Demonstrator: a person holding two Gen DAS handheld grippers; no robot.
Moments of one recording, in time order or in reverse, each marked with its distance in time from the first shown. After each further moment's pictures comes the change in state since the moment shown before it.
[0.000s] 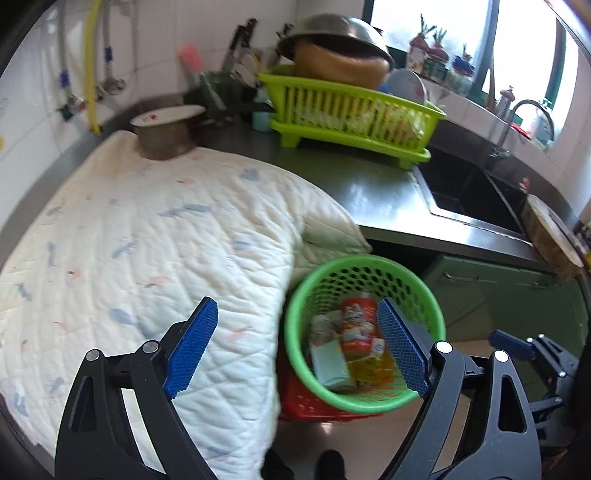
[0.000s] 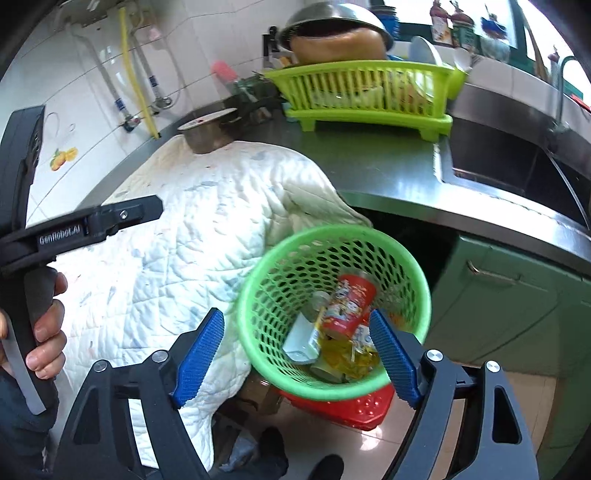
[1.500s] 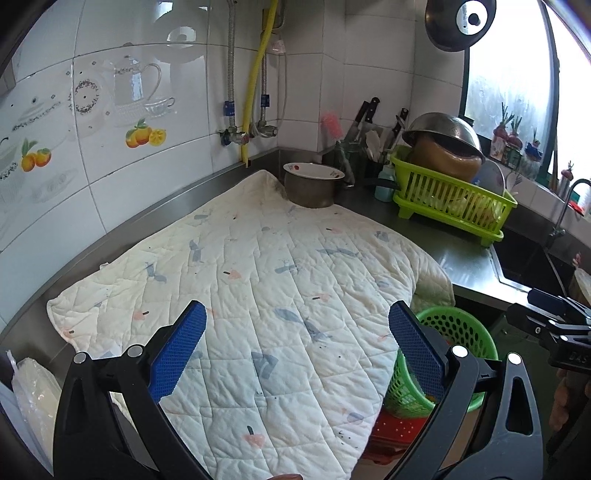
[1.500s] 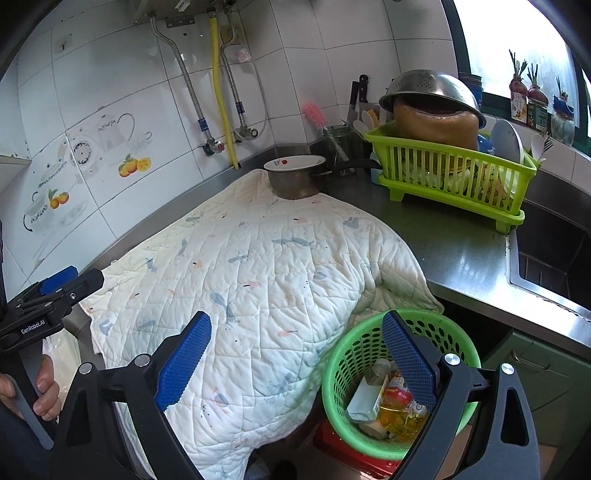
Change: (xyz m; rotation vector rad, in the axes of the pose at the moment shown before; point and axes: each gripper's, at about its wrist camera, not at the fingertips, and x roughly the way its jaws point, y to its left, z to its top) left arm -0.145 0.115 -0.043 -0.198 -0.236 0.284; right arm -0.029 0.098 0.063 -0.169 -0.138 0.155
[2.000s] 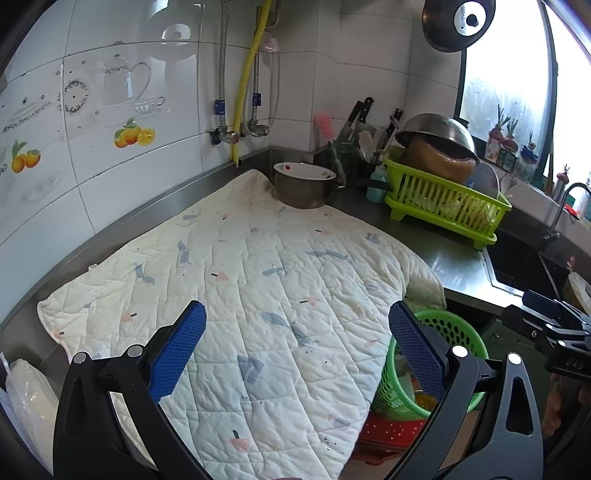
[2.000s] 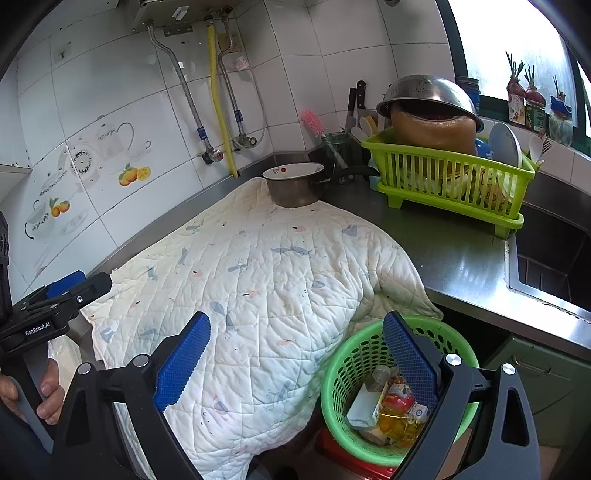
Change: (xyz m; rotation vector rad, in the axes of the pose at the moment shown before) left arm 0.006 -0.010 0.006 -0.009 0.005 -0.031; right arm -0.003 -0.003 0.004 0.007 -0.025 0.008
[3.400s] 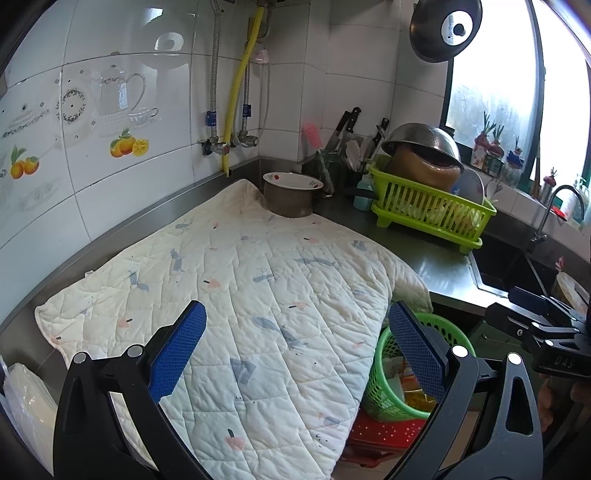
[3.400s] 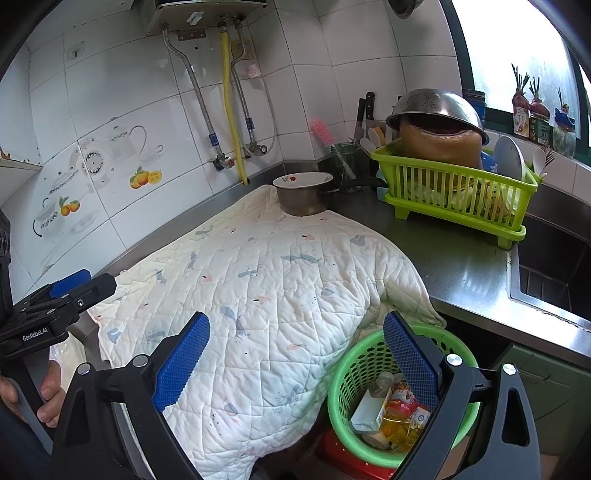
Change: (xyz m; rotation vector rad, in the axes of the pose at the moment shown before) left arm -0.019 -0.001 -0.001 0.008 -0.034 -0.044; right arm -0.011 0.011 0.006 -0.023 -0.027 0.014
